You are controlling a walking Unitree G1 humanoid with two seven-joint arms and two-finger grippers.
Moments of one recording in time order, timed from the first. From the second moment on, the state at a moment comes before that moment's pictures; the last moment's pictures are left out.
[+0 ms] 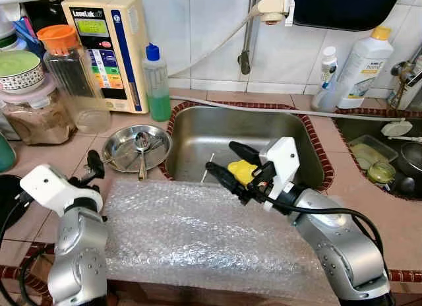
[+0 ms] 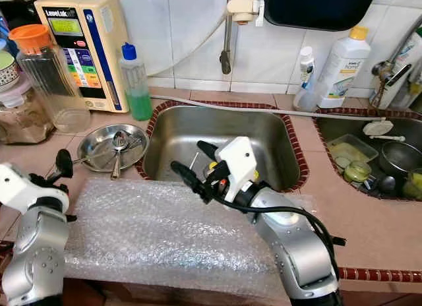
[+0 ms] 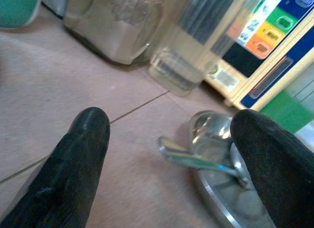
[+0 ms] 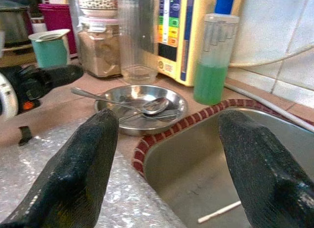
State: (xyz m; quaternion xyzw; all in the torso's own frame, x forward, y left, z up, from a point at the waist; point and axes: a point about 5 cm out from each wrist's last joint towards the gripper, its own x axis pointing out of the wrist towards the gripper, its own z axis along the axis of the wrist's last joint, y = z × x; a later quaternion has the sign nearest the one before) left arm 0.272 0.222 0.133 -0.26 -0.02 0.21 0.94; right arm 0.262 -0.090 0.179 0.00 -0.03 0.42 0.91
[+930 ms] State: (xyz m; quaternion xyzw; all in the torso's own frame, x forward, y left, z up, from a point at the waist) left arm 0.308 0.228 0.113 -0.37 0.01 0.22 0.90; right arm 0.259 -0.092 0.180 0.00 -0.03 0.42 0.91
